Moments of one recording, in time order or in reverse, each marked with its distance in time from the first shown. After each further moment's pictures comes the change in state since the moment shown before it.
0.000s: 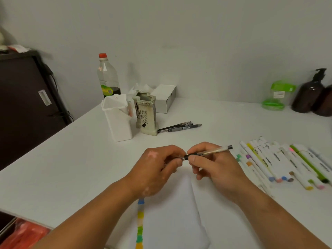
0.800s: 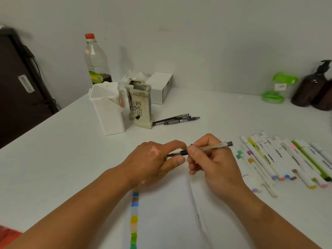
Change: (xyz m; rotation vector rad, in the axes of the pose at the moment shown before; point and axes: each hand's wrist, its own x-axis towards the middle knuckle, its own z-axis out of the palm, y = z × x) left_hand 0.024 -0.030 0.001 0.258 -0.137 0.117; right_hand 0.004 0.009 0.015 -0.017 0.154 -0.126
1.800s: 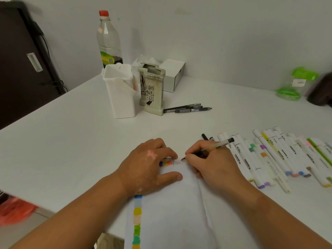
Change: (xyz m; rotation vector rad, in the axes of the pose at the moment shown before) left_hand -0.055 -0.008 0.017 0.015 0.015 -0.182; right_hand -0.001 0.015 0.018 -0.504 -0.072 0.204
